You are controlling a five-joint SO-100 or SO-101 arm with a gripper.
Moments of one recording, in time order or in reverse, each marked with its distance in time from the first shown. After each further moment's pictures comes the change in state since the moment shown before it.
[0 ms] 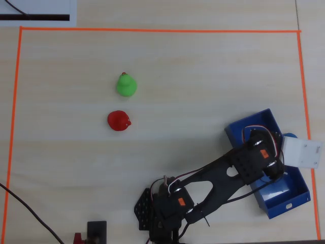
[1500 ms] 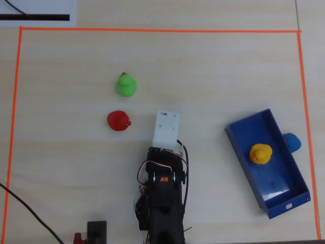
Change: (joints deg) arm -59.6 78.4 82.4 -2.2 -30.8
